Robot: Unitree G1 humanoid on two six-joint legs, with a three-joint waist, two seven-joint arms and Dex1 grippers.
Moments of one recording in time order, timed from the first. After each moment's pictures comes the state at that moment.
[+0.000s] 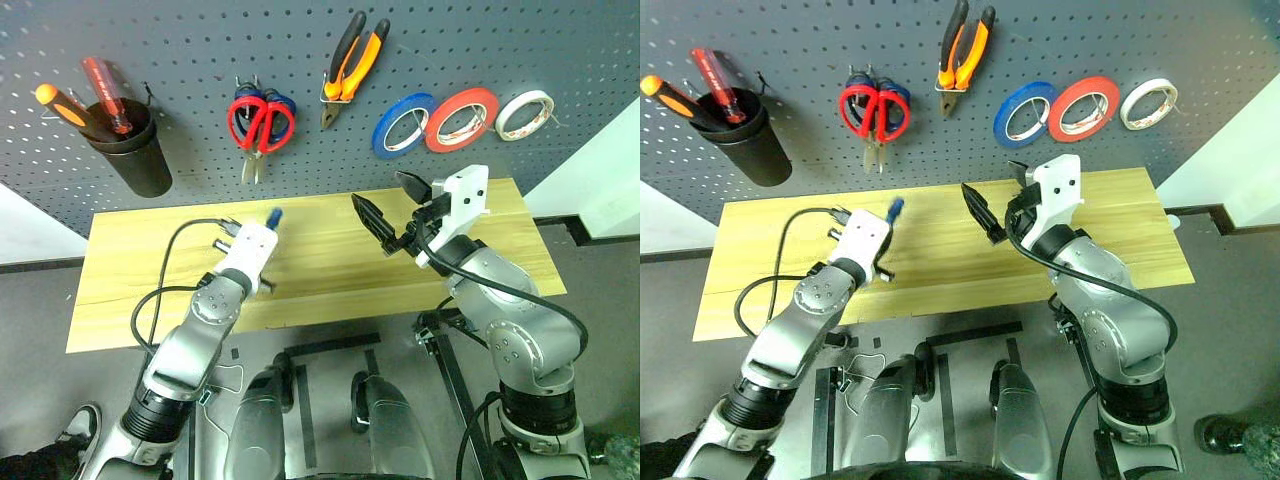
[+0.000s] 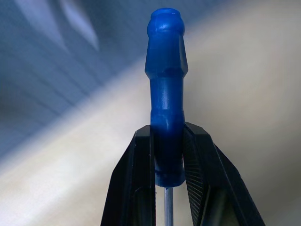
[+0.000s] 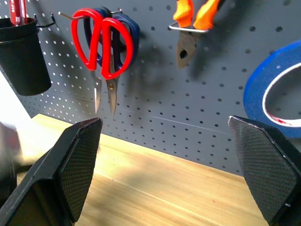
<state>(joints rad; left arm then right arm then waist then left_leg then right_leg) -0.27 0.33 -0.18 -0.35 0.05 0.49 0.04 -0.35 -0.31 -0.02 -0.56 0.48 0.66 0.25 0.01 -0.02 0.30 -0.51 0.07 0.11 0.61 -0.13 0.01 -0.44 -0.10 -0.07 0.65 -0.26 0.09</state>
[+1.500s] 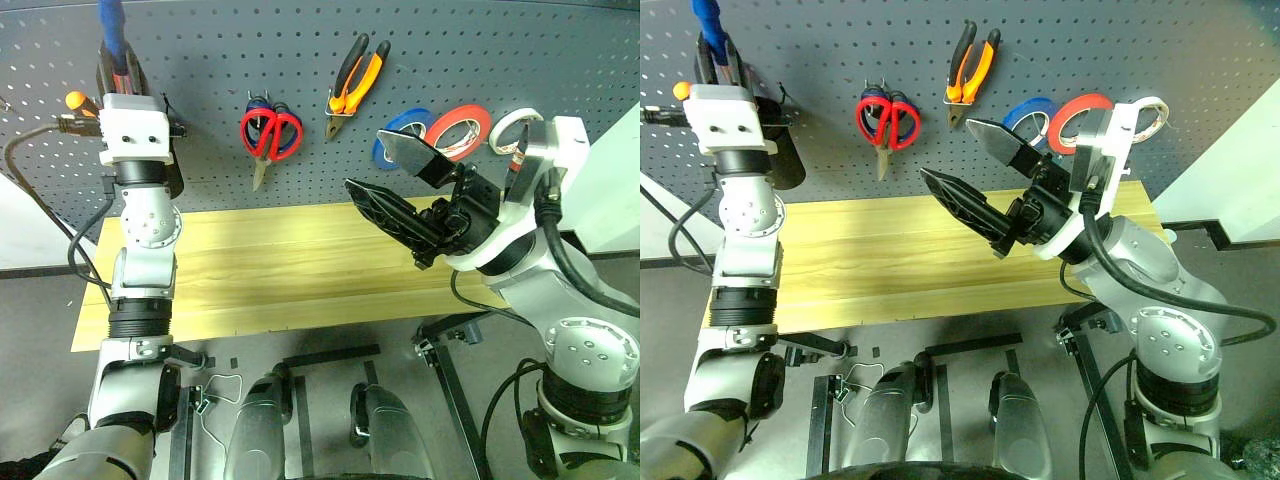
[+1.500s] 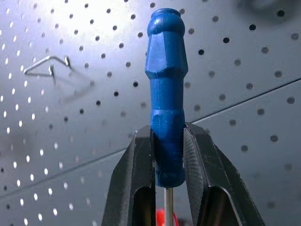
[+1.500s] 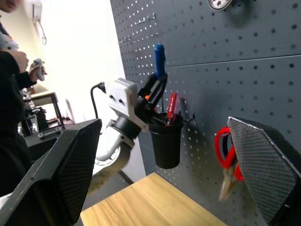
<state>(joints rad) -0.68 0.38 0.17 0.21 0.28 -0.38 0.31 -0.46 -0.50 -0.15 -0.71 1.13 0.67 0.34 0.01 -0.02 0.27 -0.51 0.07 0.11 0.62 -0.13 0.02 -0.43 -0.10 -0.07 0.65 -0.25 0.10</state>
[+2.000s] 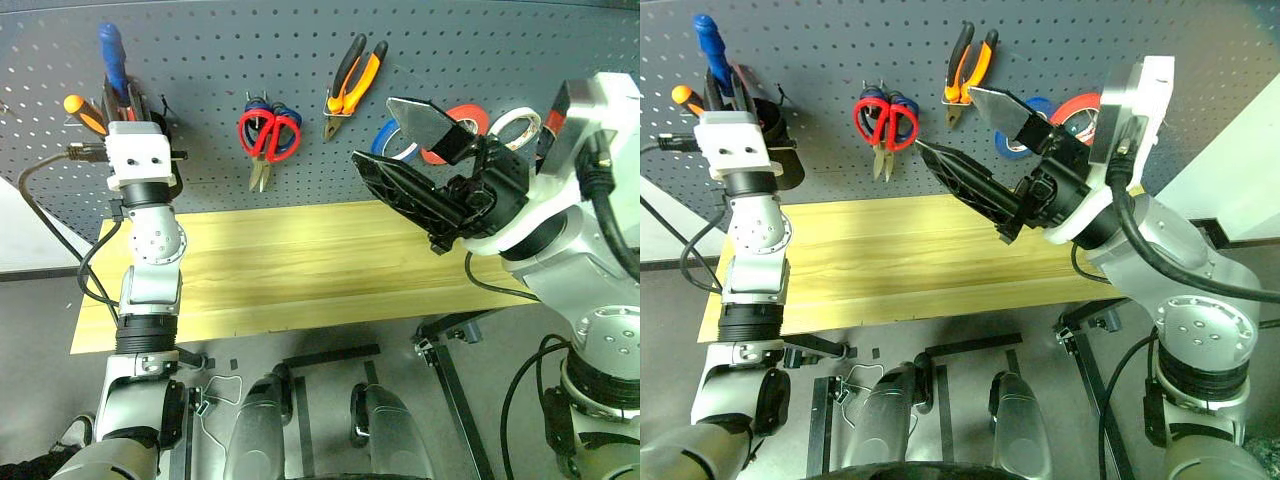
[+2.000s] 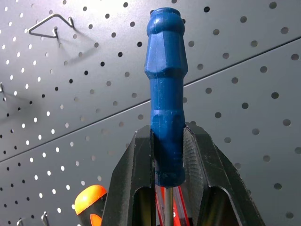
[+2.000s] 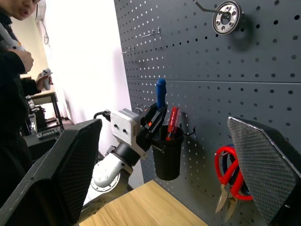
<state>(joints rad) -0.60 0.35 0.19 0.21 0.27 -0.36 0.36 -0.56 -0.61 -0.17 -0.71 1.28 0.67 0.23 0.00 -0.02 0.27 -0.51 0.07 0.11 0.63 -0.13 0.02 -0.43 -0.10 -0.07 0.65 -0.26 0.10</state>
